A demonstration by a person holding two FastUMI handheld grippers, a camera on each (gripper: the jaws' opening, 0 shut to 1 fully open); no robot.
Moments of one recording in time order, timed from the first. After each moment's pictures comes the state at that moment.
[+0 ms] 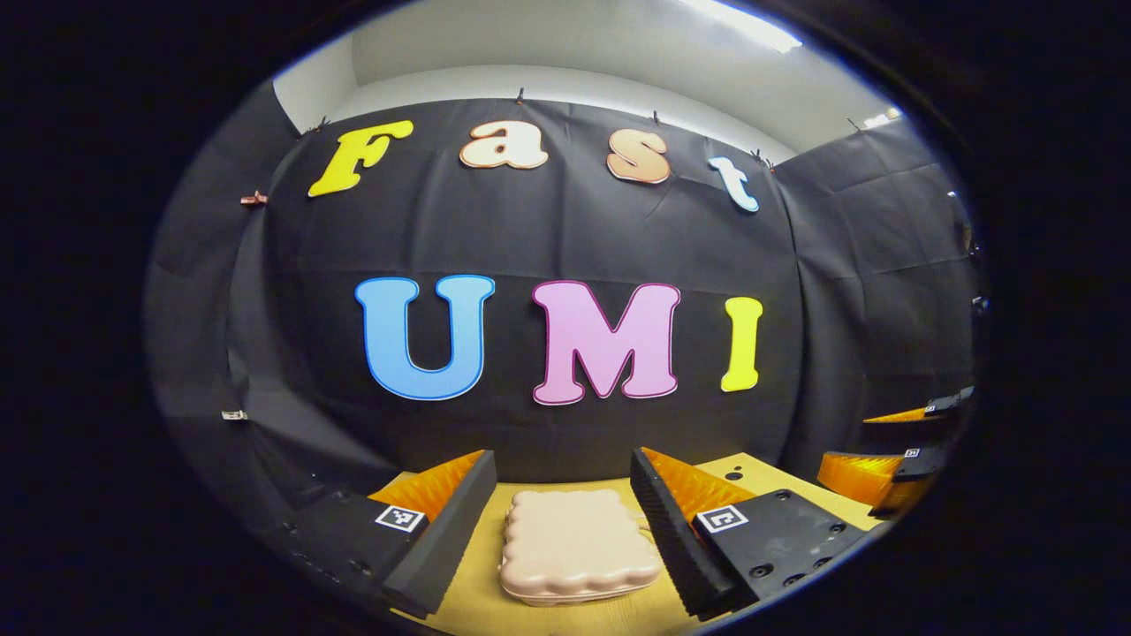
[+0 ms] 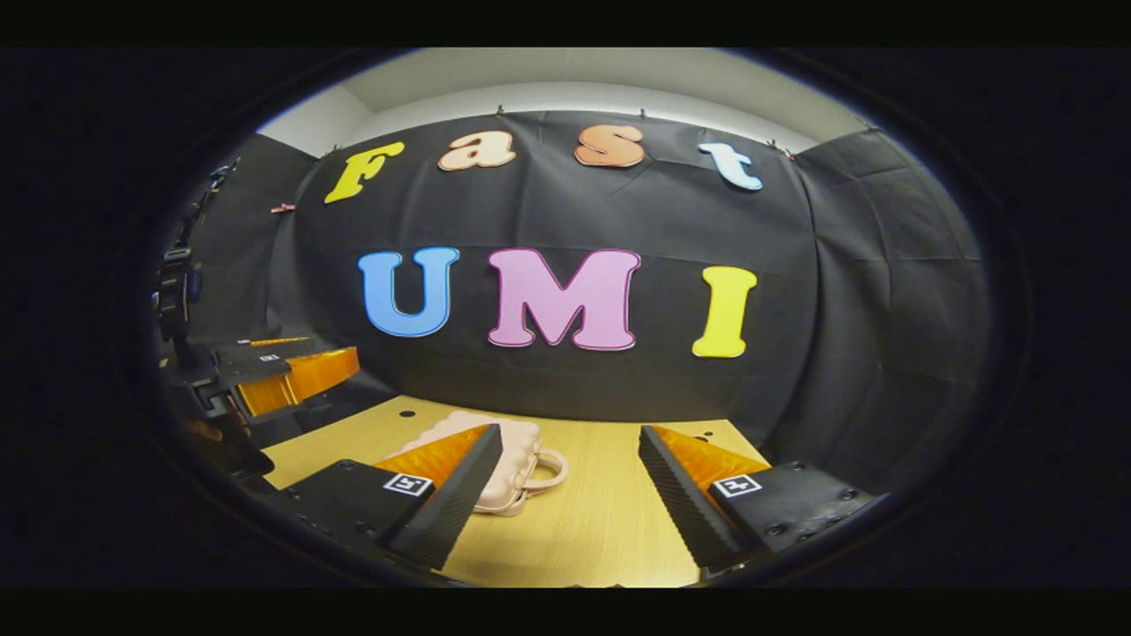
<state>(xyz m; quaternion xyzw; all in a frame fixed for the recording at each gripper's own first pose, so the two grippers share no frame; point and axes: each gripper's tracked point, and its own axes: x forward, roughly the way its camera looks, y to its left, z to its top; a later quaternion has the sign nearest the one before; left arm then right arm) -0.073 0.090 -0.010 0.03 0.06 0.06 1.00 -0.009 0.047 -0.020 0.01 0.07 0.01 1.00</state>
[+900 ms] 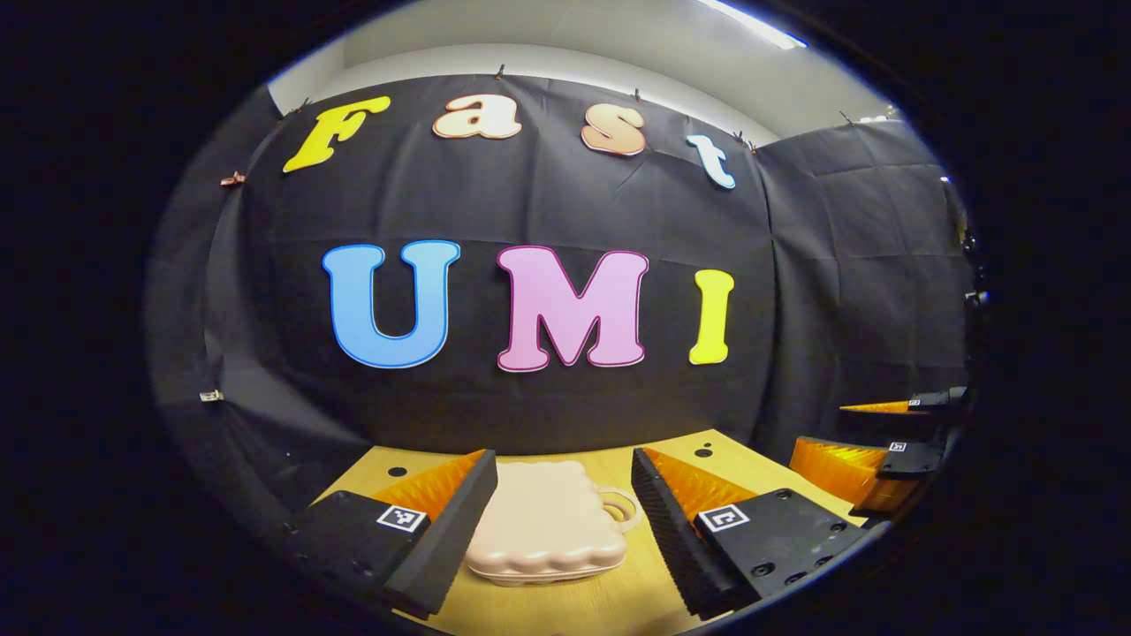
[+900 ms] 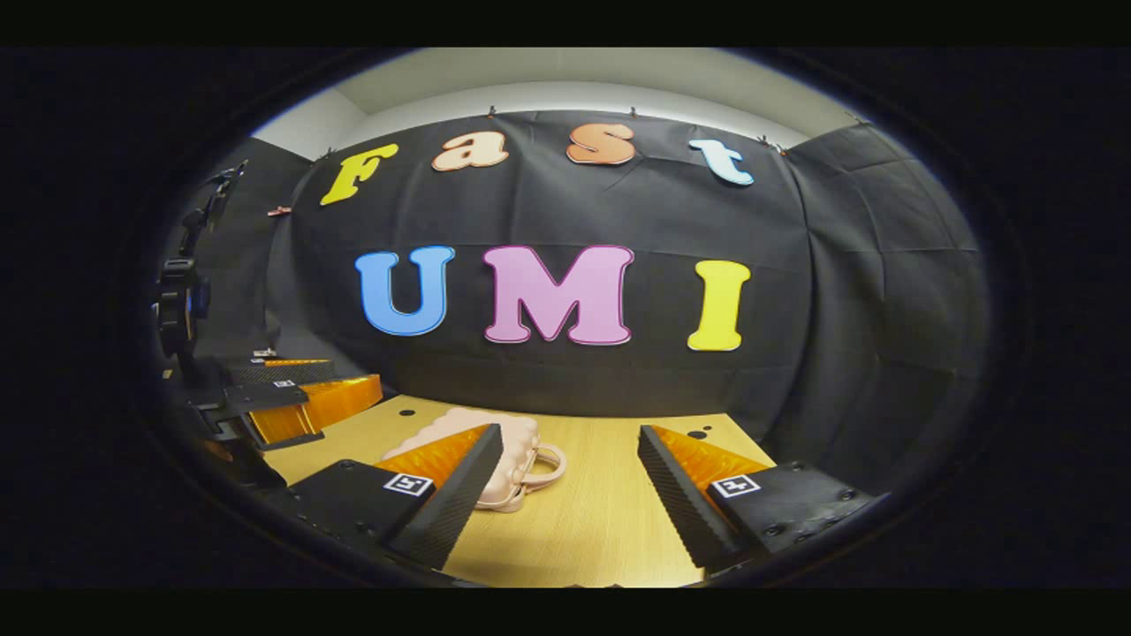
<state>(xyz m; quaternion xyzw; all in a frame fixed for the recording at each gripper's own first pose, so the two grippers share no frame) -0.078 0.057 -0.034 0.04 0.10 0.02 0.99 -0.015 0.042 -0.027 0.02 0.07 0.00 1.00</state>
